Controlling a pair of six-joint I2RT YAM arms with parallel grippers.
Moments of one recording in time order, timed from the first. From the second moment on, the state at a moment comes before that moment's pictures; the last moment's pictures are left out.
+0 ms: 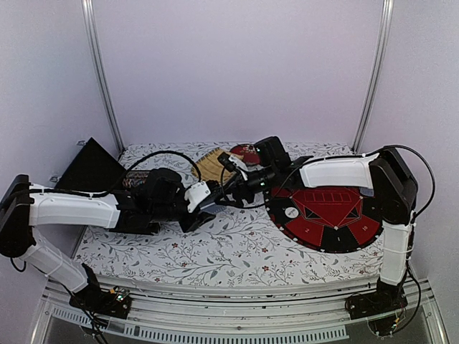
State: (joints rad) left arm -0.87 1.42 0.77 0.06 -0.01 0.30; right arm 0.76 2.02 1.45 -0.05 -0.72 -0.06
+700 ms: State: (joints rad) left arm -0.87 1.44 0.77 0.06 -0.01 0.30; right arm 0.76 1.93 1.45 -0.21 -0.67 -0.12
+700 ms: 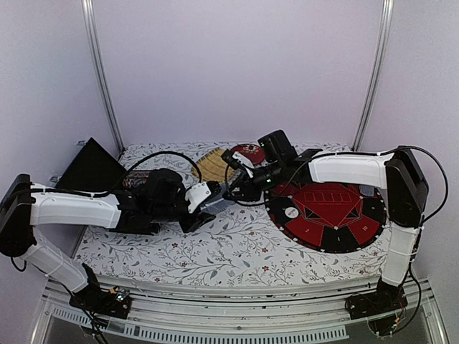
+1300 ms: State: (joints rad) left arm -0.87 1.44 0.77 0.06 -0.01 0.30; right arm 0.75 1.86 1.45 -0.31 -0.65 -0.15
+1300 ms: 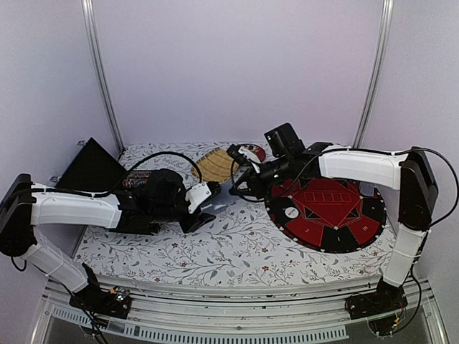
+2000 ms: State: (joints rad) left arm -0.87 1.44 0.77 0.07 -0.01 0.30; right arm 0.26 2.05 1.40 0.23 -0.77 0.71
